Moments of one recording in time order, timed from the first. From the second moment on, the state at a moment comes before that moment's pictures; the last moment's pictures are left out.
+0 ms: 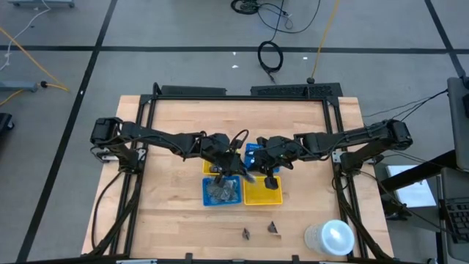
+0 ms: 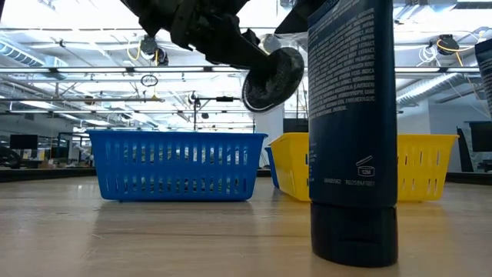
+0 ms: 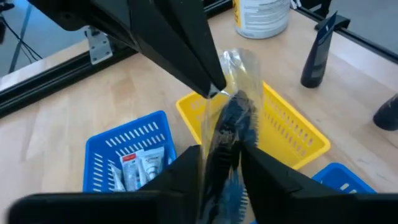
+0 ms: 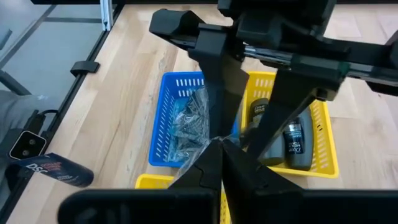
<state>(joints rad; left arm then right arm) -0.01 1.66 1.09 0.02 0.26 0.43 0.11 1.42 1.11 -0.31 -0.10 0.06</state>
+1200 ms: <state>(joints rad) -0.12 1.50 1.09 -0.52 0.23 -0.15 0.10 1.42 1.11 -0.34 -0.02 0.04</state>
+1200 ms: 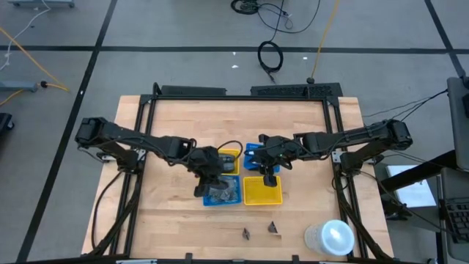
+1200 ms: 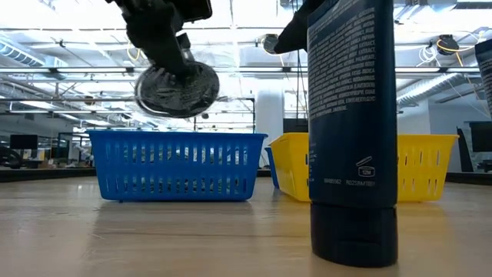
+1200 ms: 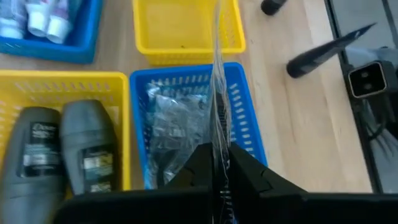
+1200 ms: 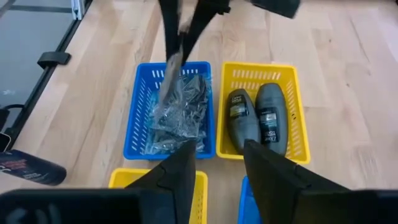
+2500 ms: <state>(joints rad) -0.21 1.51 0.95 -0.30 0.15 -0.40 0.13 1.42 1.11 -0.35 -0.03 0.06</state>
